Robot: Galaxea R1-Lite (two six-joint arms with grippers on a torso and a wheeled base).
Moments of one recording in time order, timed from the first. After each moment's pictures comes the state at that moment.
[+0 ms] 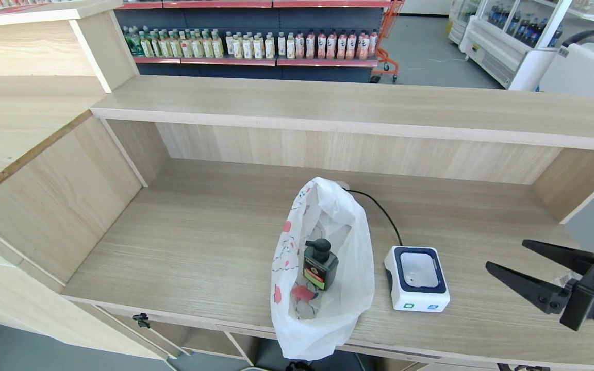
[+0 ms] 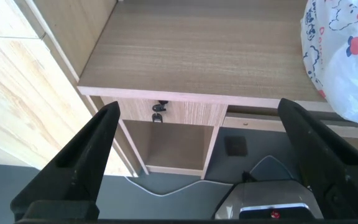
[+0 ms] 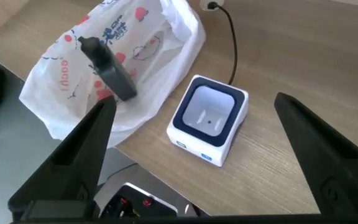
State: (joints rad) left arm -0.01 0.00 0.00 0.04 -0.04 0.03; right arm 0.04 1.20 -0.22 -0.82 0.46 -0.05
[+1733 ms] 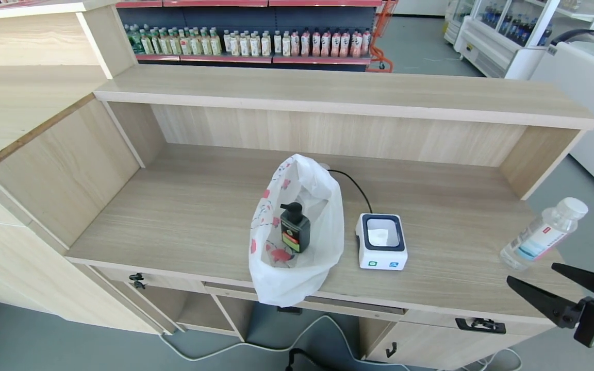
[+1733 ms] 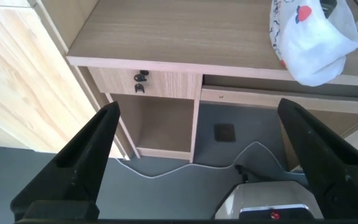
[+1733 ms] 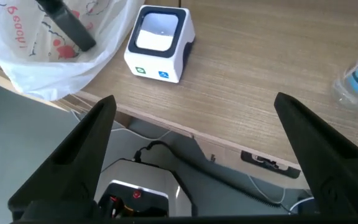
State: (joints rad) left arm -0.01 0.00 0.00 0.04 -0.04 0.03; right arm -0.07 1.16 -0.12 -0.82 0.38 -0.03
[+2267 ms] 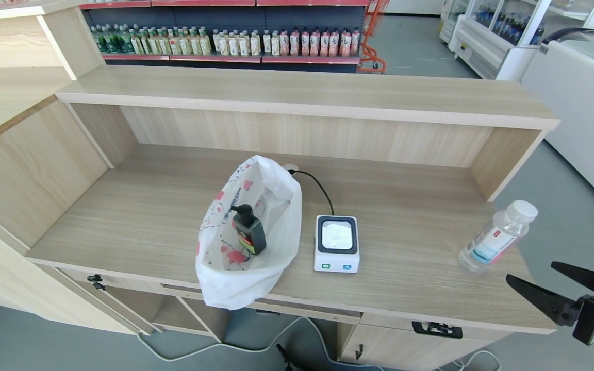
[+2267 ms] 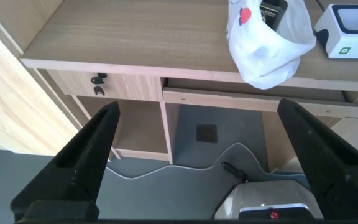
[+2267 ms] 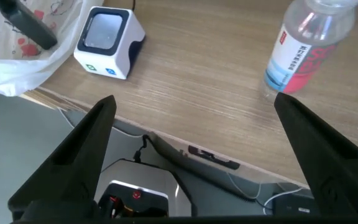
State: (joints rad) left arm -0.01 0.00 0.00 0.04 -0.04 0.03; right arm -0.07 1.16 -0.13 -0.82 0.38 -0.03
